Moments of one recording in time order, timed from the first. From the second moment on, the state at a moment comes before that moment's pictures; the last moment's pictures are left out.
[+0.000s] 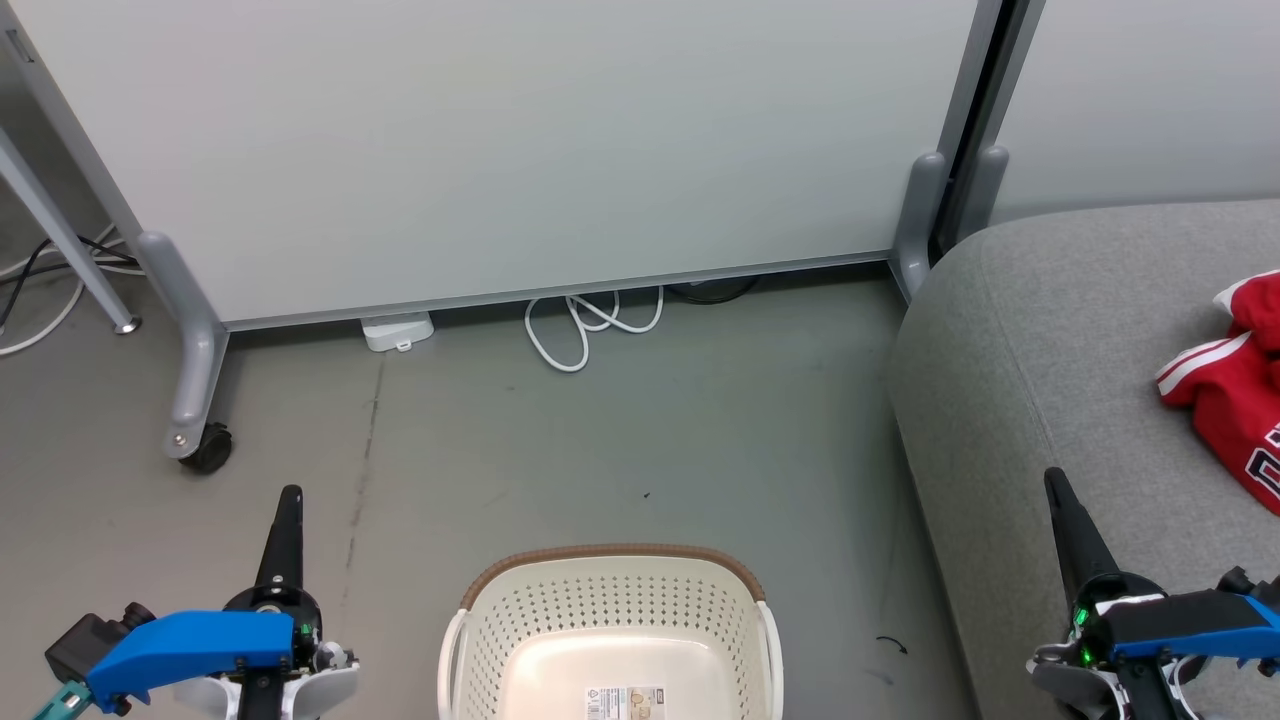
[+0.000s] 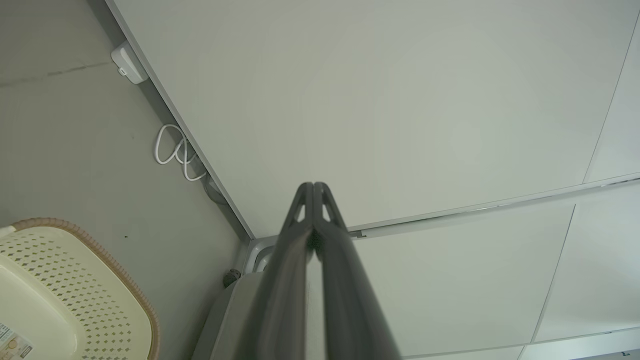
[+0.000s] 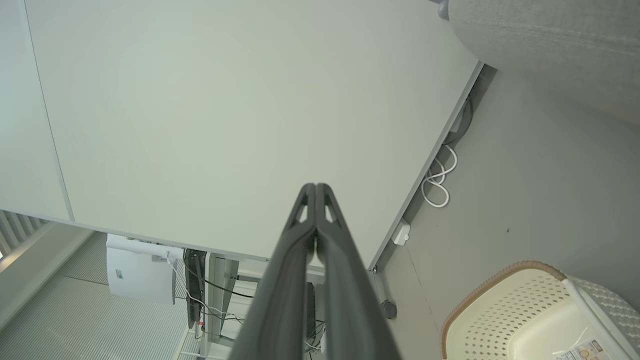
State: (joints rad) left arm -0.08 0.06 0.06 0.27 -1.38 -0.13 0.04; right arm -0.09 -0.05 -0.10 0.25 1.34 0.13 0.07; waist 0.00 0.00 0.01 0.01
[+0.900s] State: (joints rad) left arm -0.10 0.06 0.10 0.25 -1.56 -0.13 0.09; right arm -0.10 -0.05 -0.11 0.25 1.55 0.13 0.10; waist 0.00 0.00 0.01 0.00
